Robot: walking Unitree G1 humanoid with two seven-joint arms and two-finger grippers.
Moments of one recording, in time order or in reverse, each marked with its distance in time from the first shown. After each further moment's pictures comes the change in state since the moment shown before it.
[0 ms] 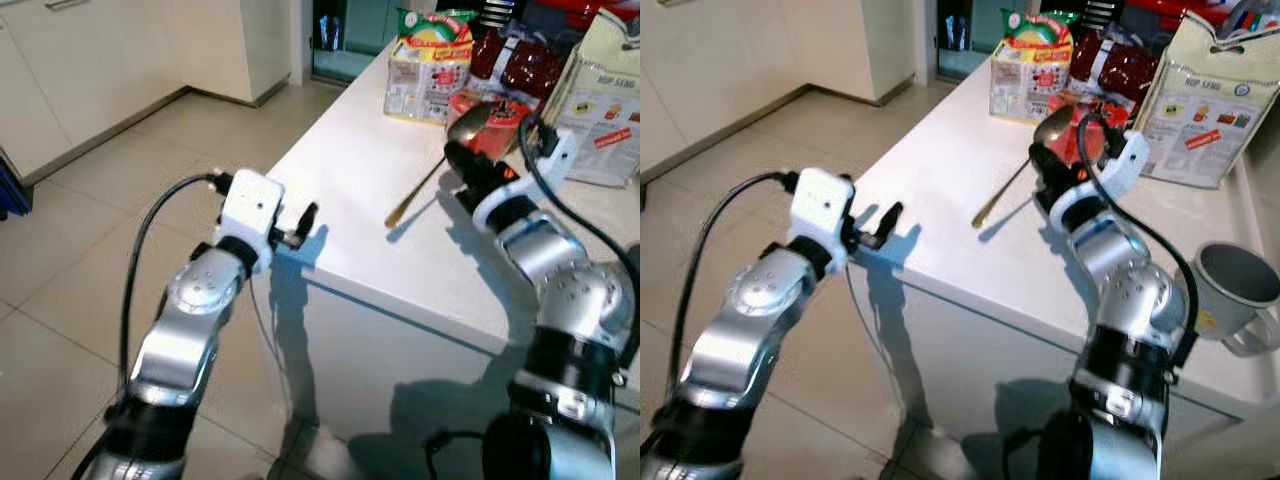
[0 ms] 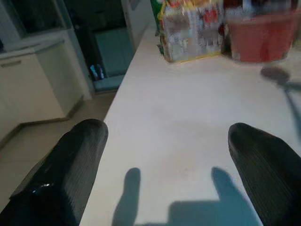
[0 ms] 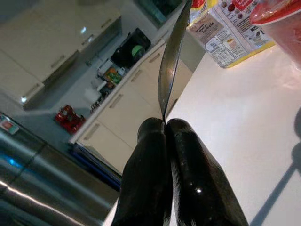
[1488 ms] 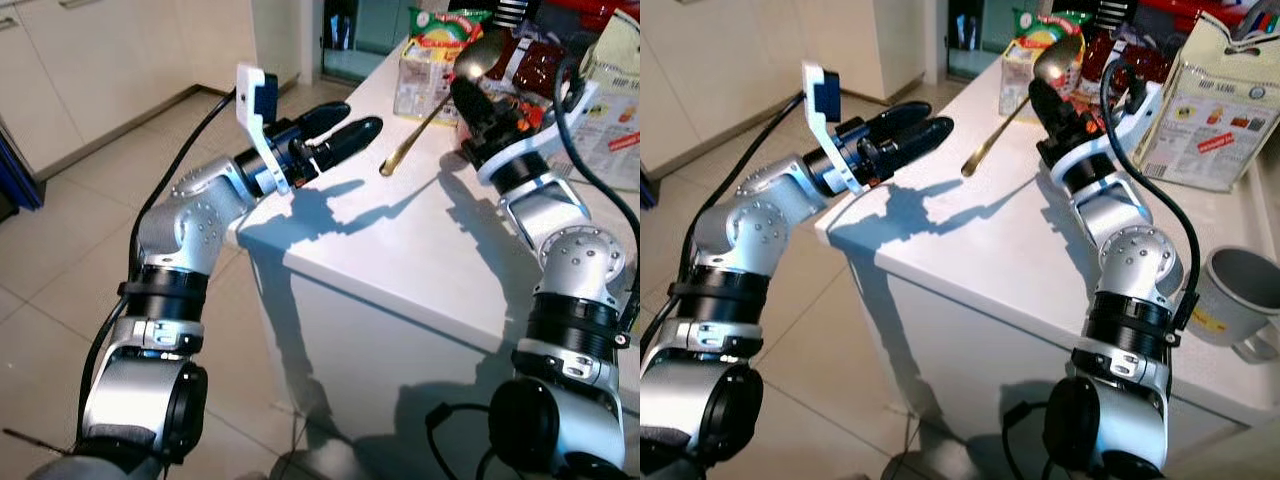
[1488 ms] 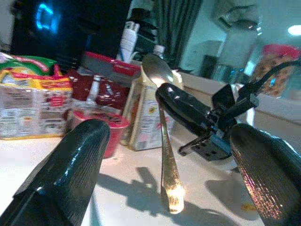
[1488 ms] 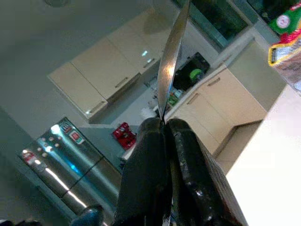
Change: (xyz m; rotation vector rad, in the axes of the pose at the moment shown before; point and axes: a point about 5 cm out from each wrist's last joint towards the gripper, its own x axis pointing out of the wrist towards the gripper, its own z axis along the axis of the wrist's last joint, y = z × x) left arm 0.054 0.019 0.067 -0.539 -0.260 -0.708; right arm 0.016 0.034 0.027 0.048 -0.120 0.284
